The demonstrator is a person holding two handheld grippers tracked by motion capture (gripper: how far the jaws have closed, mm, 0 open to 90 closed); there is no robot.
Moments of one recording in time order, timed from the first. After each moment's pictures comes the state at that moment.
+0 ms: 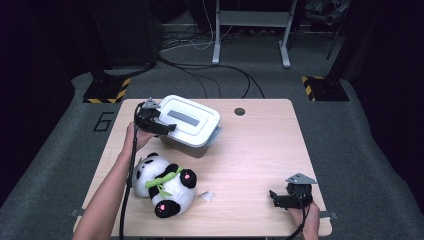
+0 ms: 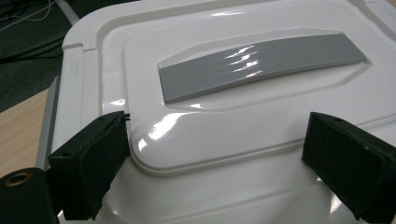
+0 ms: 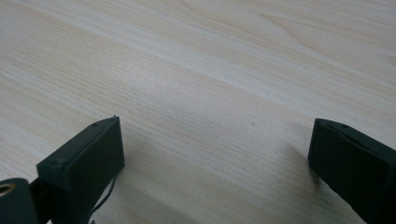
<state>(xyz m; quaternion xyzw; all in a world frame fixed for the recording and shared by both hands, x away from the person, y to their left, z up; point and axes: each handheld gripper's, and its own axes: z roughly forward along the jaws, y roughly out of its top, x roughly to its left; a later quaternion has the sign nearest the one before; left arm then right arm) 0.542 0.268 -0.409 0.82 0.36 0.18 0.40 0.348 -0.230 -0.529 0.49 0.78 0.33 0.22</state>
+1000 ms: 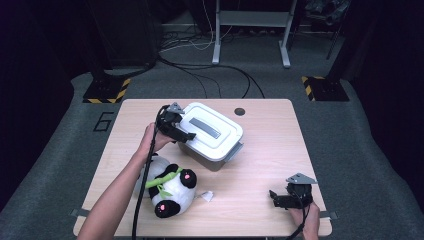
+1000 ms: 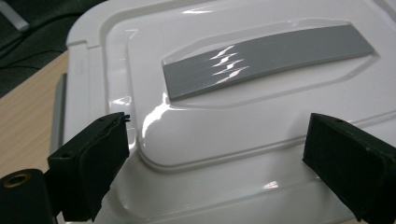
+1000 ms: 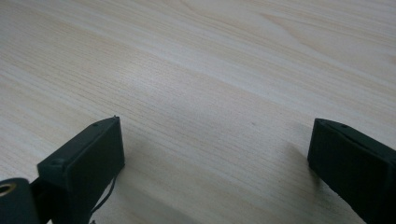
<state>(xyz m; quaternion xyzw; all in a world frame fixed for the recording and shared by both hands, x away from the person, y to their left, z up) 0.525 0.205 -0.396 0.87 0.29 0.15 0.37 0.348 -0.230 -0.529 0.49 0.78 0.33 0.22</state>
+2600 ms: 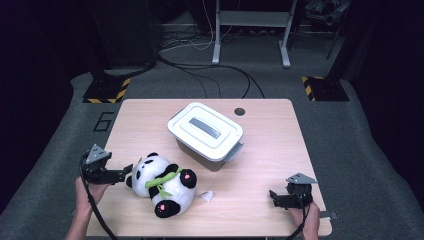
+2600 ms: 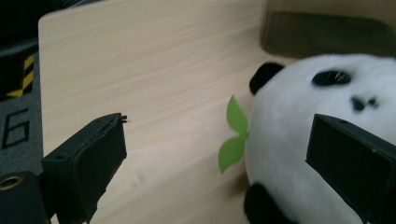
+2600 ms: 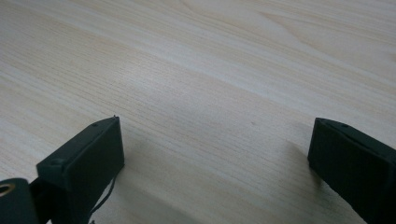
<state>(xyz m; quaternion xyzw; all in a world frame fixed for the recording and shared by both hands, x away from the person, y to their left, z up) 0.369 0.388 -0.452 0.75 0.47 0.25 0.39 0.349 -0.231 -0.529 0.49 0.78 0.33 0.21</state>
